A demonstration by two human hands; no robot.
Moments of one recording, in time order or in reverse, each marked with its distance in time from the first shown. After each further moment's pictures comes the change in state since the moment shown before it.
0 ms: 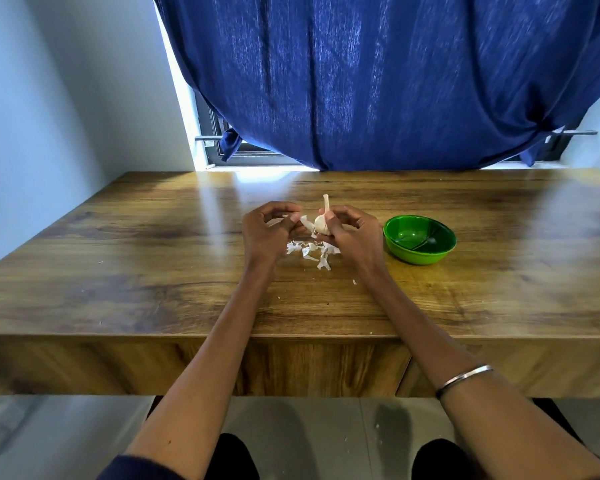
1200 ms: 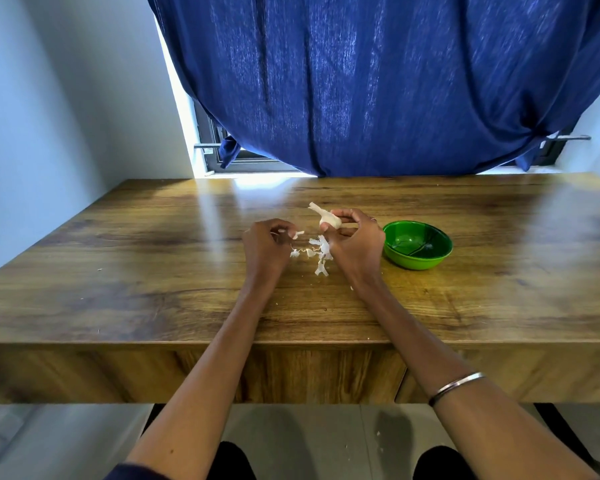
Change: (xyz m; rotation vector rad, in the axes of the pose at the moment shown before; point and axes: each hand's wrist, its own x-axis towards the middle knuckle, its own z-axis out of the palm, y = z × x) left_hand 0.001 -0.012 -0.004 0.522 0.004 0.250; right_hand 0.004 0.009 0.002 -0.281 0.167 -0.185
